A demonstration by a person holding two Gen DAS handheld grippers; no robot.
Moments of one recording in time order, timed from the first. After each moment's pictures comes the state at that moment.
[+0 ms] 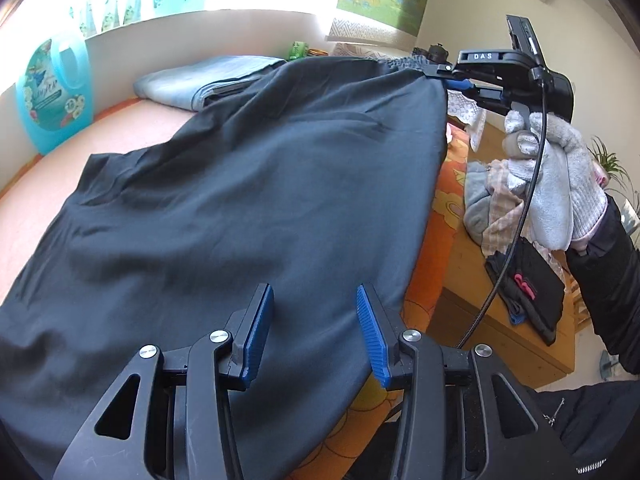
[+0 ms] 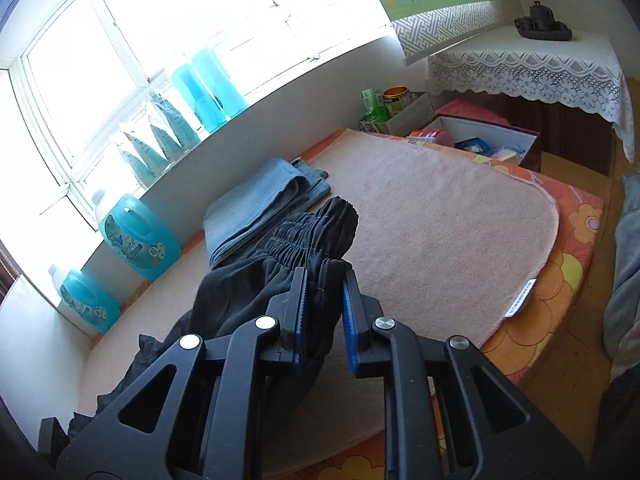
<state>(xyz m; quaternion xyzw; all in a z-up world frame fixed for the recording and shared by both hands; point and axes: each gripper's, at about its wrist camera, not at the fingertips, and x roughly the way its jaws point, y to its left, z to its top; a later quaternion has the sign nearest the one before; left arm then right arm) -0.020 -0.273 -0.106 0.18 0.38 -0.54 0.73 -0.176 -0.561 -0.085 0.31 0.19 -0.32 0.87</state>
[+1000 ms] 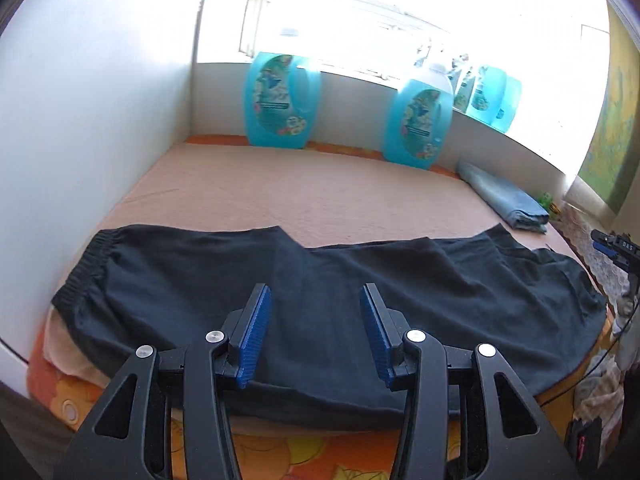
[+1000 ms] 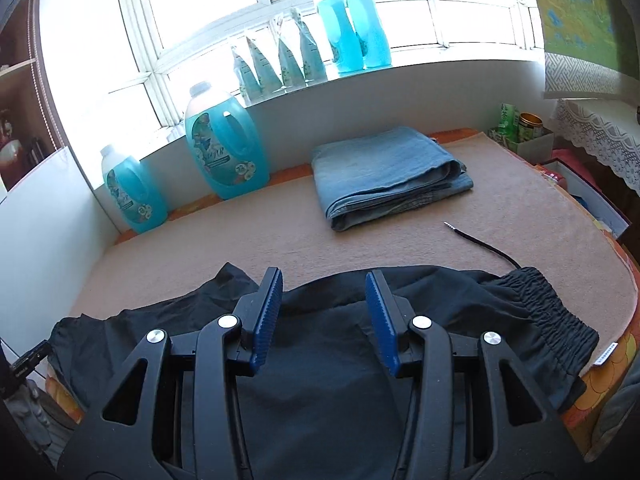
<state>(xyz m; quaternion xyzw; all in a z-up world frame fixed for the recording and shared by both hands) 0.050 0.047 -0.062 -0.05 0.34 -0.14 0.93 -0.033 -0.449 -0.047 0.16 0.28 -0.11 0.94</state>
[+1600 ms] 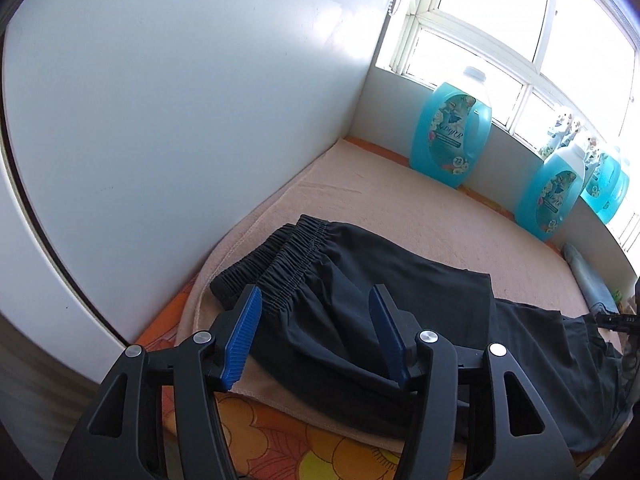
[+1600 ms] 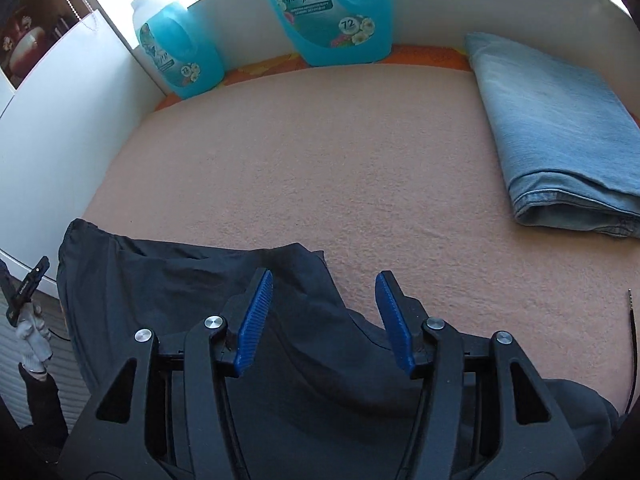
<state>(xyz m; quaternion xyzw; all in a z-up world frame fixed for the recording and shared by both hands) 0.073 0.186 -0.092 -0.15 0.34 0.03 0.93 0.170 -0.408 -0.127 0.12 0.51 0.10 0.85</state>
